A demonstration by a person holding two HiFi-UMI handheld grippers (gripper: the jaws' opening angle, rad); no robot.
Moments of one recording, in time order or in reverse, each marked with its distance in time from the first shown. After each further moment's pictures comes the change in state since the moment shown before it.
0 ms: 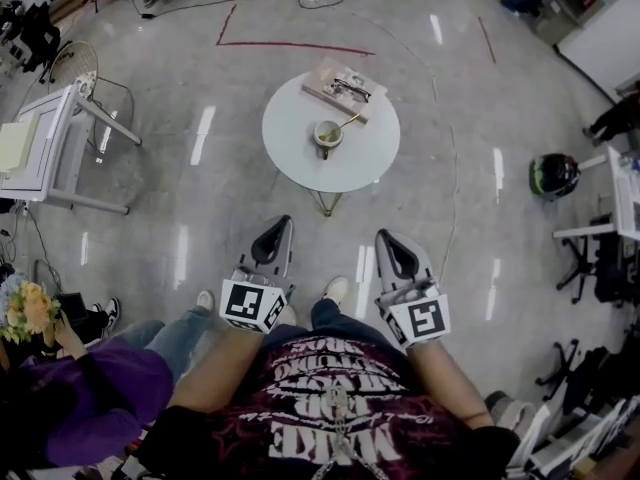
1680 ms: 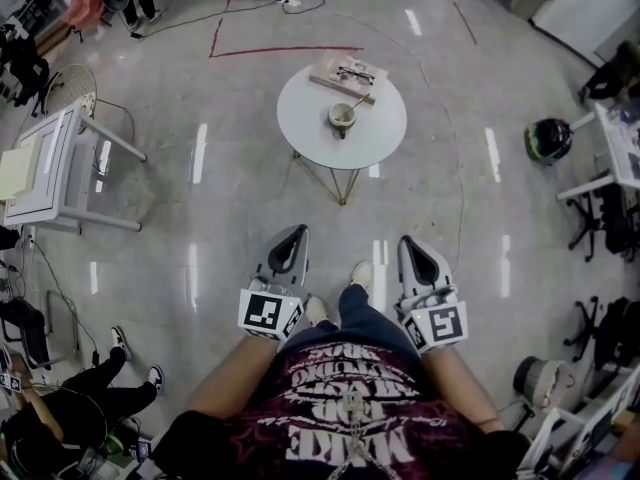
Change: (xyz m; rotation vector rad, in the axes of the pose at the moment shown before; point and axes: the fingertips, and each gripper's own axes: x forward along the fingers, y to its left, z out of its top) left arm -0.115 0.006 0.000 0.029 -0.007 -0.131; right arm -0.069 0.105 -0.007 0.036 -0.019 -0.188
